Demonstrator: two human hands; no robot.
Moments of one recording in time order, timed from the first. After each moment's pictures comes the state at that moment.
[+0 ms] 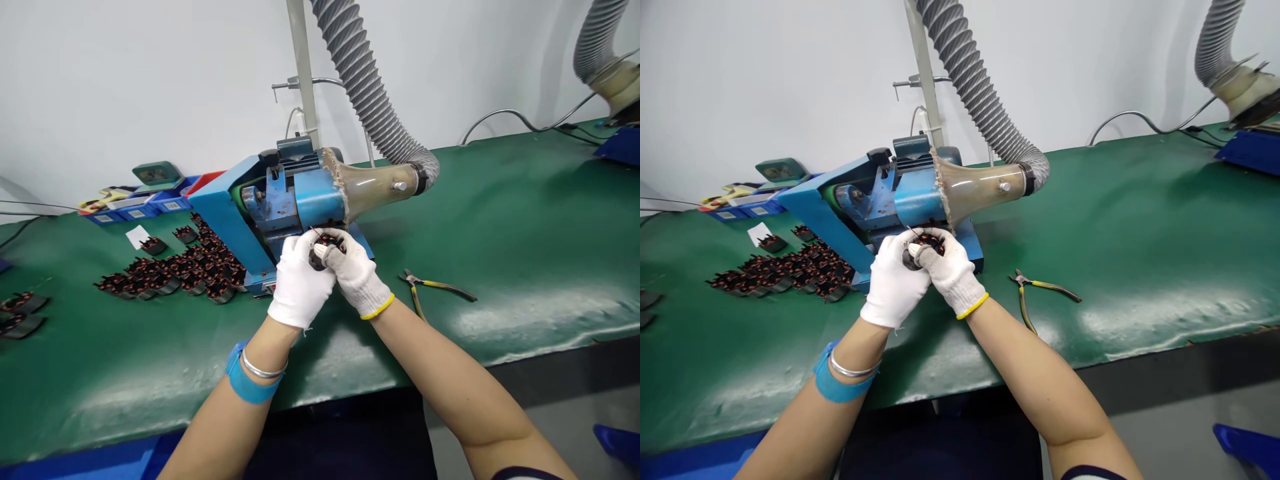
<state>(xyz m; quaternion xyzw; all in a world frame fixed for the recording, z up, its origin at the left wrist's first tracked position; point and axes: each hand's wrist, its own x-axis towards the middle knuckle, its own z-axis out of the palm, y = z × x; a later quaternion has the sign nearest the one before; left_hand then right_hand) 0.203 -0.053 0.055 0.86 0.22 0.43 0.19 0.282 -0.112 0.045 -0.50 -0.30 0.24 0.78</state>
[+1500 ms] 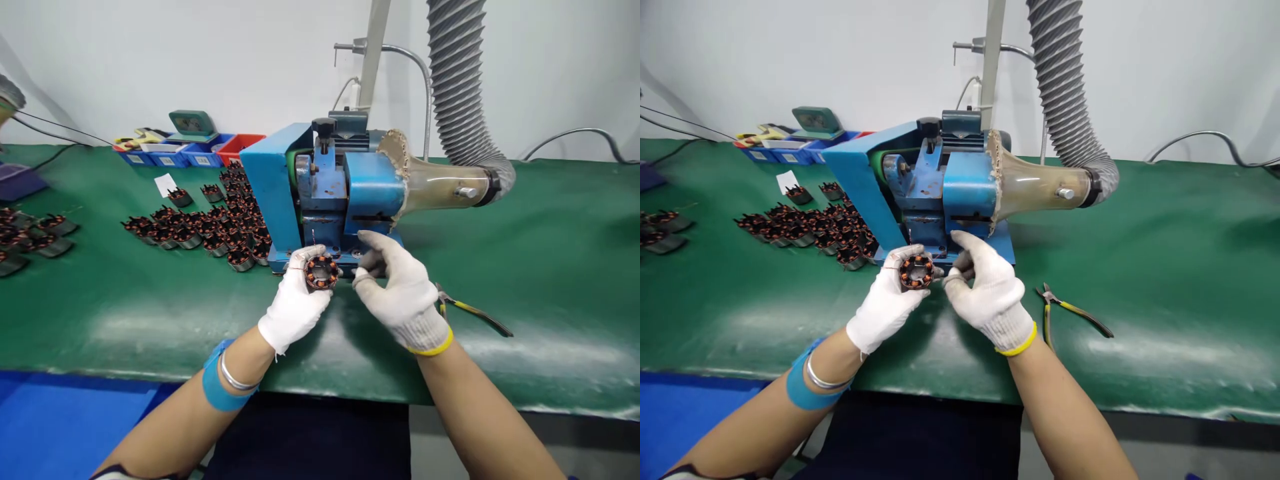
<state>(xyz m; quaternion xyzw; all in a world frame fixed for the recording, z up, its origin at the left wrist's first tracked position) 0.144 -0.041 0.017 0.75 0.25 0.34 0.51 0.271 -0.147 0.041 -0.71 -0.51 0.02 0.49</state>
